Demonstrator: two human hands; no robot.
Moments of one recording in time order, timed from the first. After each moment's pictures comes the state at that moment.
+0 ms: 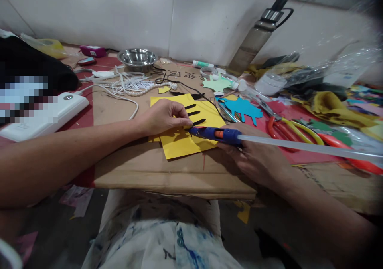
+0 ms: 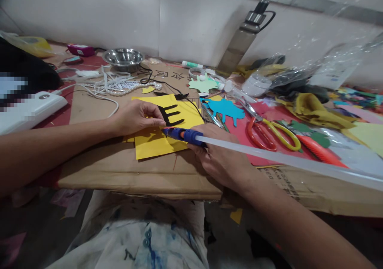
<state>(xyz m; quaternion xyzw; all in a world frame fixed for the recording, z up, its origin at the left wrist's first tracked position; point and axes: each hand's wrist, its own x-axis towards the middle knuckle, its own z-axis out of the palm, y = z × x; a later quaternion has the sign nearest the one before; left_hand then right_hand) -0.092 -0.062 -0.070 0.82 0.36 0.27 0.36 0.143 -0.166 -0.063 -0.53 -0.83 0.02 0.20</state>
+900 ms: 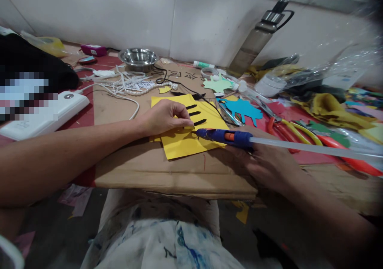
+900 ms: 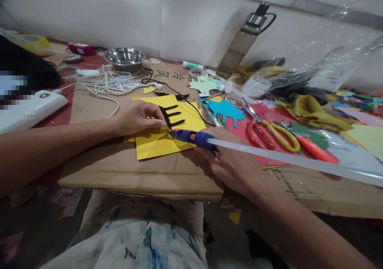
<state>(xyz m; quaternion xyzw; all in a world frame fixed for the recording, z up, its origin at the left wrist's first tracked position) -0.093 -0.063 -0.070 0.82 0.35 0.27 0.36 0.153 -0.173 -0.057 -0.55 -0.81 0.03 0.20</state>
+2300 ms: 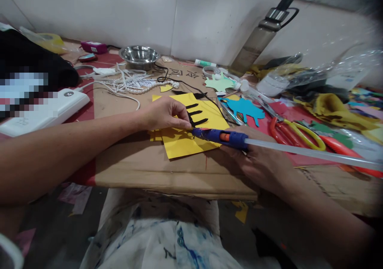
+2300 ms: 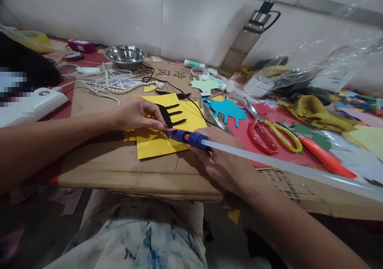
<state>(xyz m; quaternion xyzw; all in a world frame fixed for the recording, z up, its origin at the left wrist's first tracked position) -0.100 -0.056 -0.062 0.83 0.32 0.21 0.40 0.145 -0.172 -0.064 -0.53 -0.83 0.02 0.19</state>
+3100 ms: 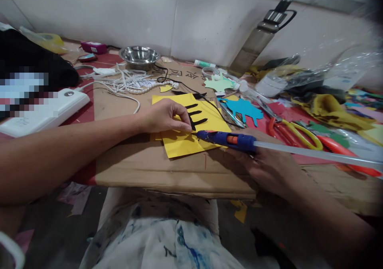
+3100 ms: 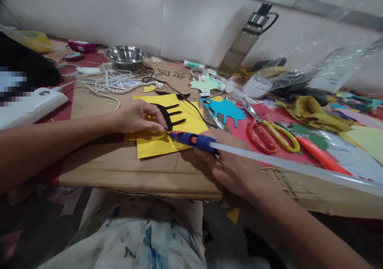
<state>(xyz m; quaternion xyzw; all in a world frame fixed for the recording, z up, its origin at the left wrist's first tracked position) -0.101 -0.059 -0.065 0.85 0.31 0.20 0.38 0.157 -0.179 -0.063 -0.52 -0.82 0.04 0.22</state>
